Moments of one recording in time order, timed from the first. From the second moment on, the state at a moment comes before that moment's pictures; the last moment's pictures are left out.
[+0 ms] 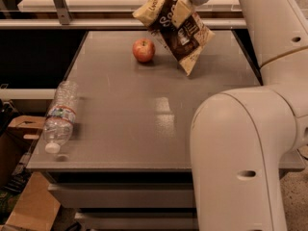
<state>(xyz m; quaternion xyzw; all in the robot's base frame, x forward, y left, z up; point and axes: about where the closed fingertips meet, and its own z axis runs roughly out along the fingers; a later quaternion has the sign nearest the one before) 0.759 -0.102 0.963 -0.43 0.86 0.04 0.27</state>
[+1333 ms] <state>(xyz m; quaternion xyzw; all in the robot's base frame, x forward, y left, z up) 0.769 -0.115 0.958 -0.41 0.87 0.04 0.27</state>
